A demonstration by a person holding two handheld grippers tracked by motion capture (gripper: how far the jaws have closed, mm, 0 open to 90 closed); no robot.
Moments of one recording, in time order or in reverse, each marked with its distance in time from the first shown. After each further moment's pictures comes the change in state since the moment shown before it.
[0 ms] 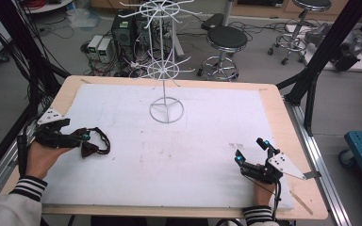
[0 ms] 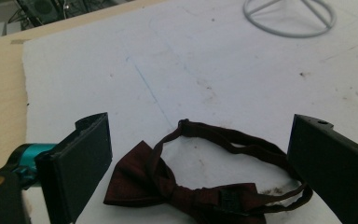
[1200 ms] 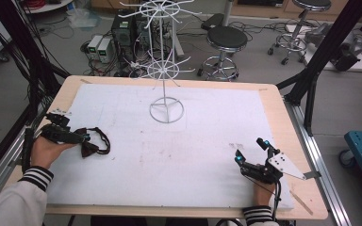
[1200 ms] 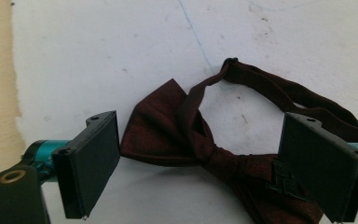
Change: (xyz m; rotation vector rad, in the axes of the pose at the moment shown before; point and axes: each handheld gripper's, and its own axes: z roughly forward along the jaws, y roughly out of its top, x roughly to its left) left arm 0.021 -0.006 0.034 0.309 0.060 -0.120; right arm 0.000 0.000 0.000 0.000 -0.001 0.004
